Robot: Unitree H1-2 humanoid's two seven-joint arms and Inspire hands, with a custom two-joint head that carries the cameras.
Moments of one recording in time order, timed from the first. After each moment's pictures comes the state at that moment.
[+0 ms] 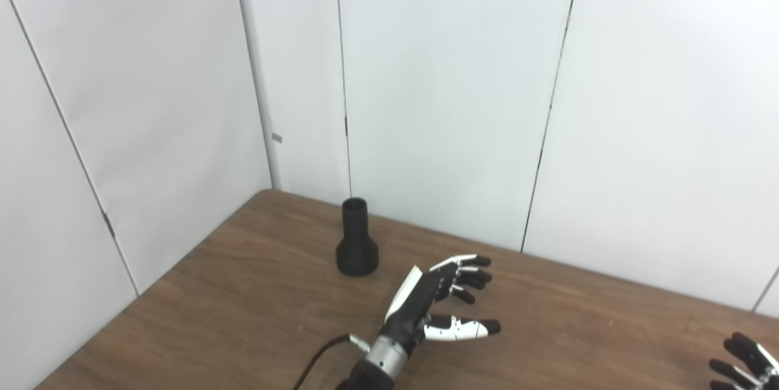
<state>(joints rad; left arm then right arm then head) -0.30 0.12 -0.05 0.28 0.18 -0.30 0.03 -0.20 -0.22 -0.06 0.20 0.07 -0.33 0.15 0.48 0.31</state>
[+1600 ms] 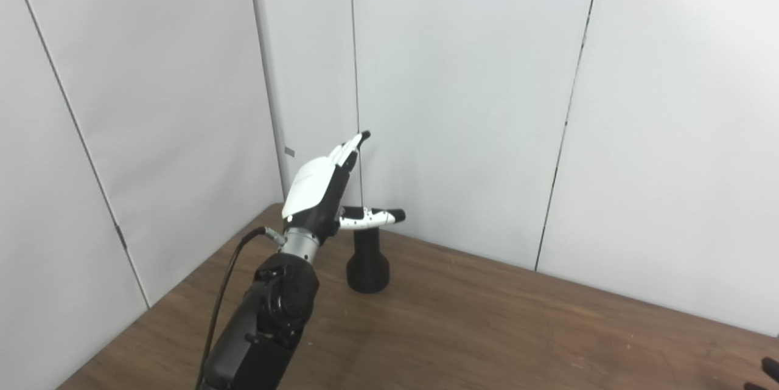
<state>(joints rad) -0.44 0.47 0.12 -0.05 0.64 0.26 0.02 -0.23 -0.24 -0.07 0.23 0.05 -0.31 0.16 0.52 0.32</state>
